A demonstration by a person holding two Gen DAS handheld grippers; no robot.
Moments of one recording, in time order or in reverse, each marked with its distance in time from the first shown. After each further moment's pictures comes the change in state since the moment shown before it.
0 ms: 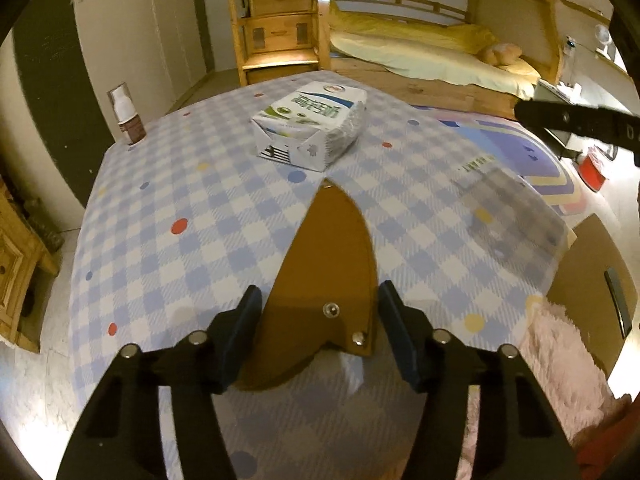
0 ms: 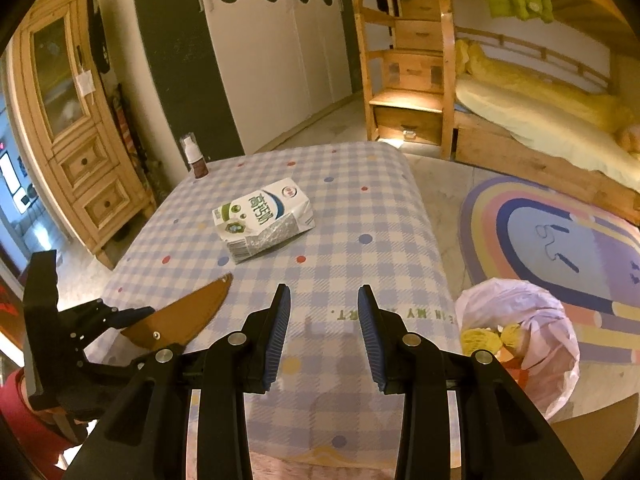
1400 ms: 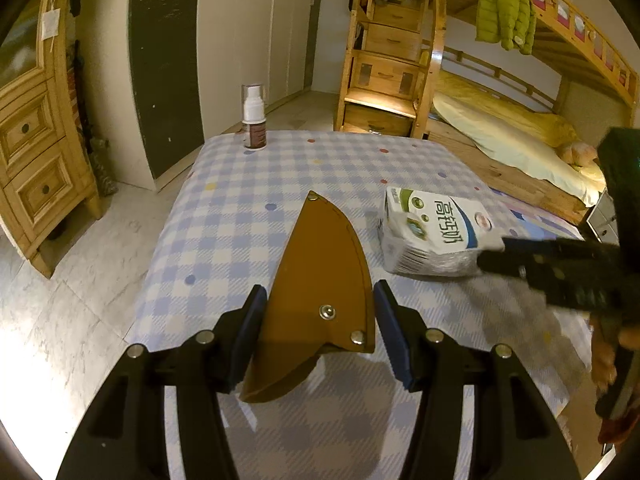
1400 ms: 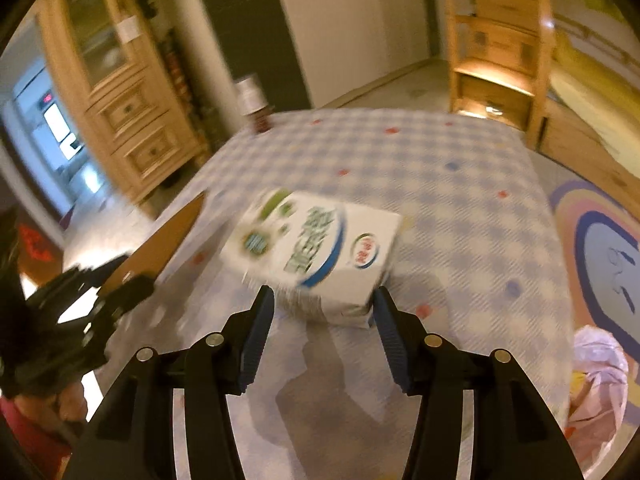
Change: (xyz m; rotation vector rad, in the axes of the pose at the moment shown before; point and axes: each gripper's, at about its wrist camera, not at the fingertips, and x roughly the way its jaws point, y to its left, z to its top) left arm -0.018 0.082 0.016 -0.326 -0.127 0.157; right arm 0.100 0.070 0.036 -0.161 0.180 0.239
